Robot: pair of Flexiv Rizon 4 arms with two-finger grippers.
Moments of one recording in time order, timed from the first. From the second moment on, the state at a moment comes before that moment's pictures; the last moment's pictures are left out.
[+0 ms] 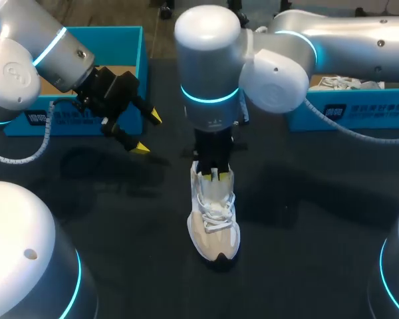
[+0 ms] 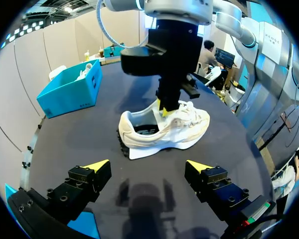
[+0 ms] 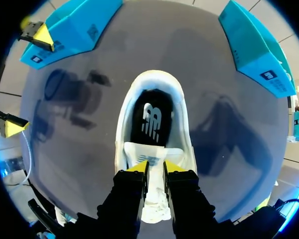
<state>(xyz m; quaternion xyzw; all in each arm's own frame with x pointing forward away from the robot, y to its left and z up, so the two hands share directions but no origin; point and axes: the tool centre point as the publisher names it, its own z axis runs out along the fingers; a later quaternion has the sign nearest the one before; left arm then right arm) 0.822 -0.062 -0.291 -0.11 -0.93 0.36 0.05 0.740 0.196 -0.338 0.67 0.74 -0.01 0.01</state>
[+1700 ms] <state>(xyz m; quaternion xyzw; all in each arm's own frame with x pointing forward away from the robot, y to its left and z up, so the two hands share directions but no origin) 0.822 -0.061 -0.291 -0.11 -0.93 0.36 0.05 0.782 0.167 -0.276 0.39 0.91 0.03 0.08</state>
